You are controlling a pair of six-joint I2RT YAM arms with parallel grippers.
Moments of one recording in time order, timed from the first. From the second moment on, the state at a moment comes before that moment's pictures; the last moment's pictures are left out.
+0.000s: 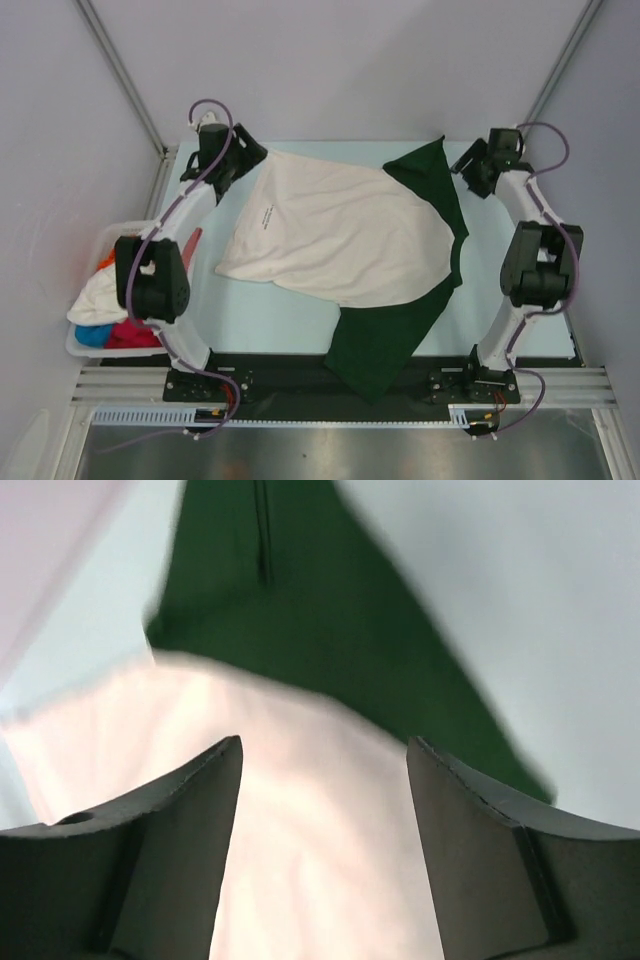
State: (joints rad) left arm -0.12 1.84 1.54 -0.14 -0.01 -0.70; right arm -0.13 1.97 1.66 -0.38 -0.03 0.63
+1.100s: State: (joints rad) left arm -0.04 1.35 0.92 -0.41 0.02 -0.62; right arm 1.15 0.93 0.44 -0.75 0.02 1.25
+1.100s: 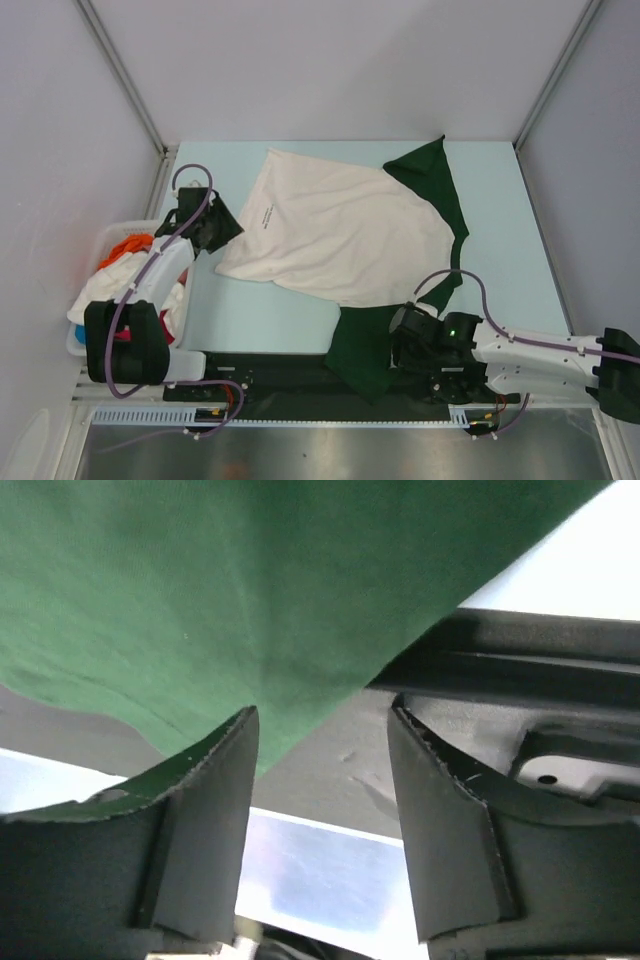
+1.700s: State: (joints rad) left arm -0.04 1.32 0.90 -0.41 0.04 -0.62; right arm 1.03 0.78 0.38 -0.83 0.20 1.44
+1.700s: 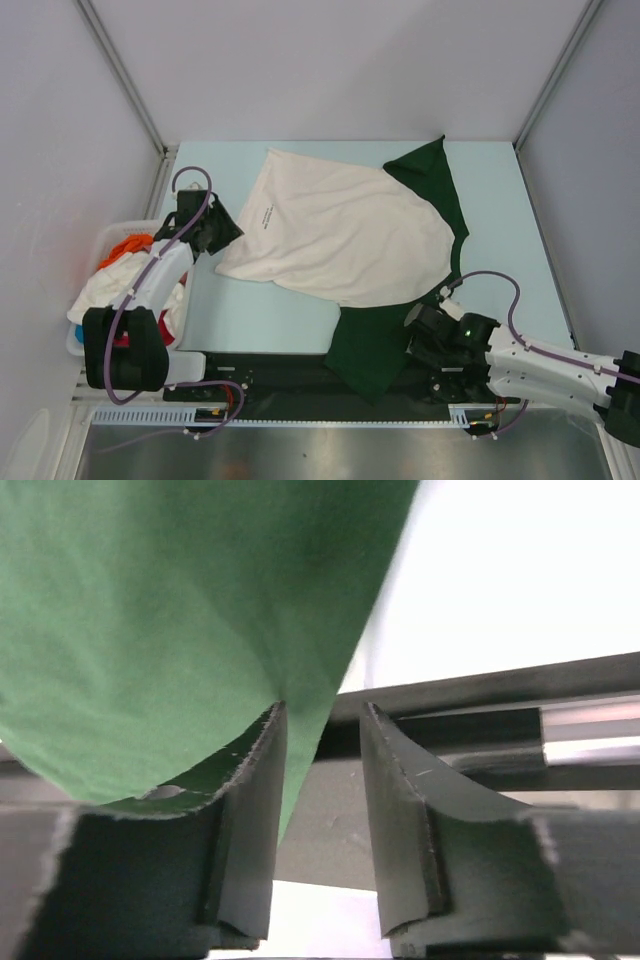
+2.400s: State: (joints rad) left arm -0.04 1.30 0.90 -0.45 0.03 -0.62; right arm 1.04 0.61 0.51 -1.08 0.30 1.54
